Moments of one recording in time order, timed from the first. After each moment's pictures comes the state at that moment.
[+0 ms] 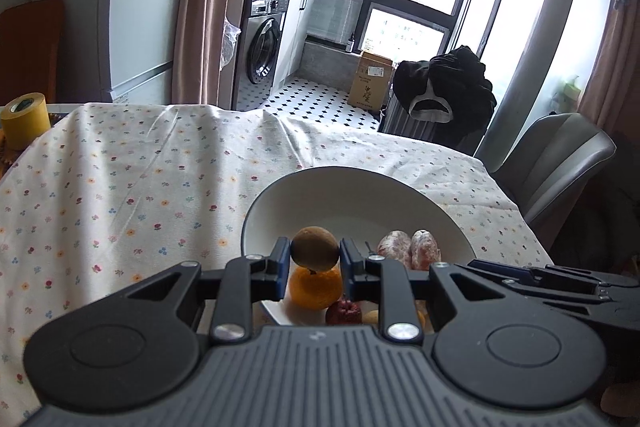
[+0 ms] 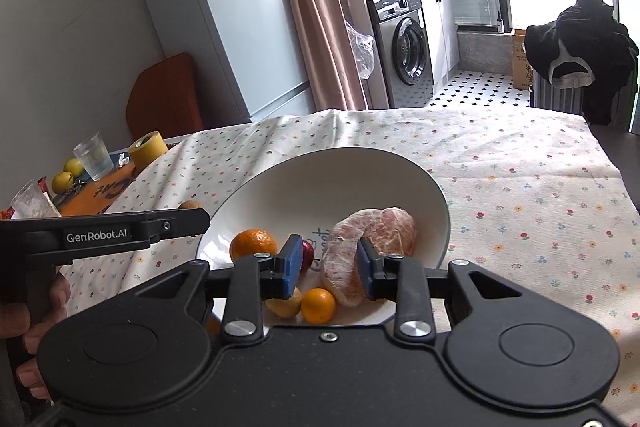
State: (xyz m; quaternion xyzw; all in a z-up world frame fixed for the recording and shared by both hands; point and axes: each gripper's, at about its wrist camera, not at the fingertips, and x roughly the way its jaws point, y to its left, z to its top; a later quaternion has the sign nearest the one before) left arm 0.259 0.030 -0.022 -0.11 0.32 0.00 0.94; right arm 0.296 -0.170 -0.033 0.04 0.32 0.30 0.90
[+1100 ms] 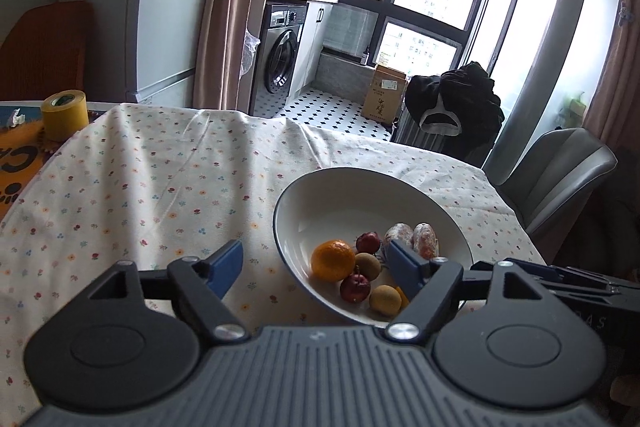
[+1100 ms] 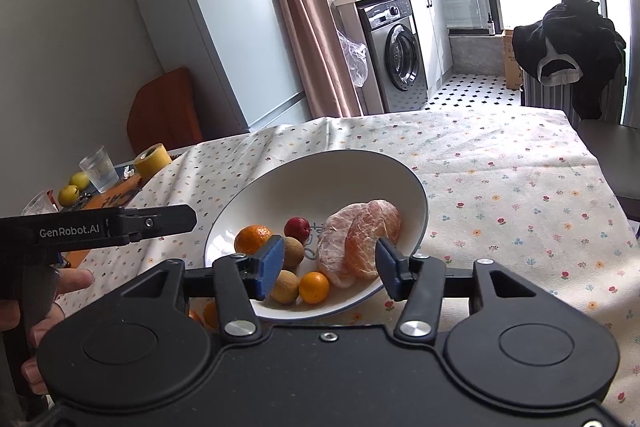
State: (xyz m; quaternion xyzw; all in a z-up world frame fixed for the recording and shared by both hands) left arm 0.207 0.039 -0.005 -0.12 0.30 0.03 0.95; right arm 0.274 -0.192 -0.025 0.06 0.31 0.29 0.90
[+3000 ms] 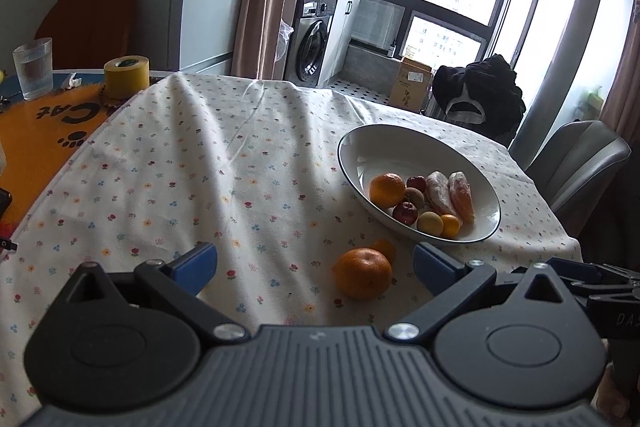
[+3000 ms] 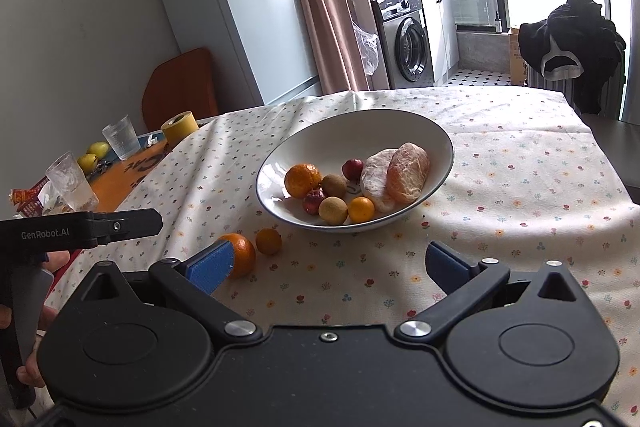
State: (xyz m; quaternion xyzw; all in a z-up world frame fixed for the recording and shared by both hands) left arm 0.132 0.062 -0.026 -0.13 0.32 0.07 0.94; right arm 0.203 -0.187 -0.029 0.04 0.32 0.30 0.90
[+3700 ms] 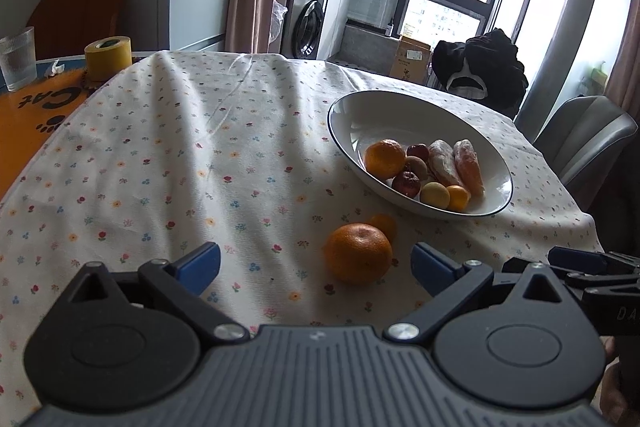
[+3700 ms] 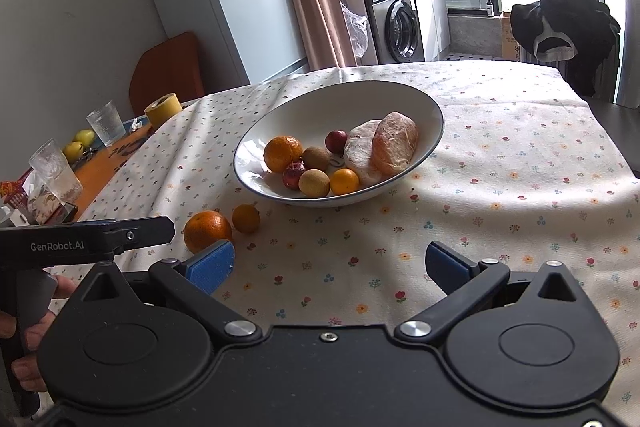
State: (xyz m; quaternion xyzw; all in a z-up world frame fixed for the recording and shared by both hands) left arm 0.153 0.047 -0.053 -0.11 0.34 0.06 0.93; right arm 0.210 -0.184 -0.051 0.04 0.34 0.28 0.90
